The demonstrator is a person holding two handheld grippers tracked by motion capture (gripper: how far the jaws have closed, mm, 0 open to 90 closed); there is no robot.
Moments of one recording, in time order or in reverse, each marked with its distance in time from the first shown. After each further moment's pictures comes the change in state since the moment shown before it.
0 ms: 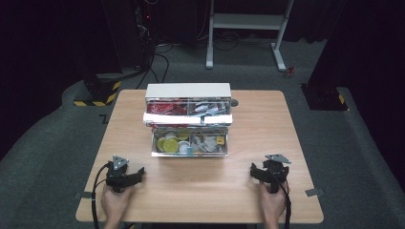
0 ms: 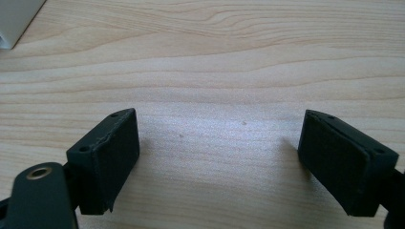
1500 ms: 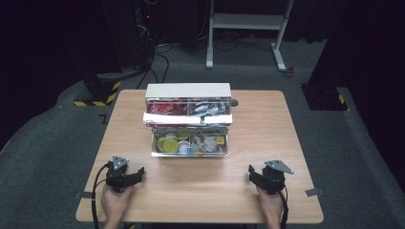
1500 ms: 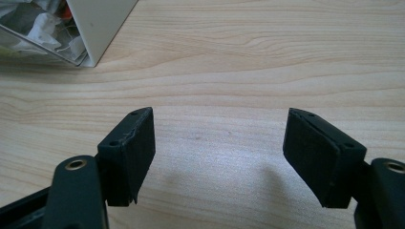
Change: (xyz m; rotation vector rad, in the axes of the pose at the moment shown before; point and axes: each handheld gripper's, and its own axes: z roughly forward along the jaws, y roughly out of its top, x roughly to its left) left arm 0.000 0.000 0.000 -0.002 0.001 -0.004; right arm 0.012 -0.013 -0.022 -0.127 0.099 0.021
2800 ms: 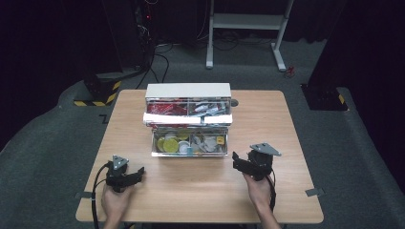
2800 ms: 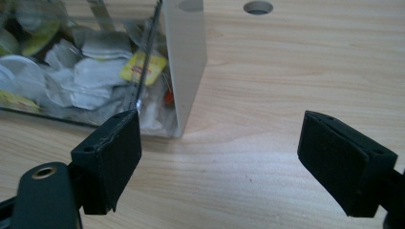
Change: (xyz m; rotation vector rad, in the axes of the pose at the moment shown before) left arm 0.000 0.000 0.000 0.002 -0.004 -0.002; right arm 0.054 0.070 -0.019 -0.022 0.077 -0.038
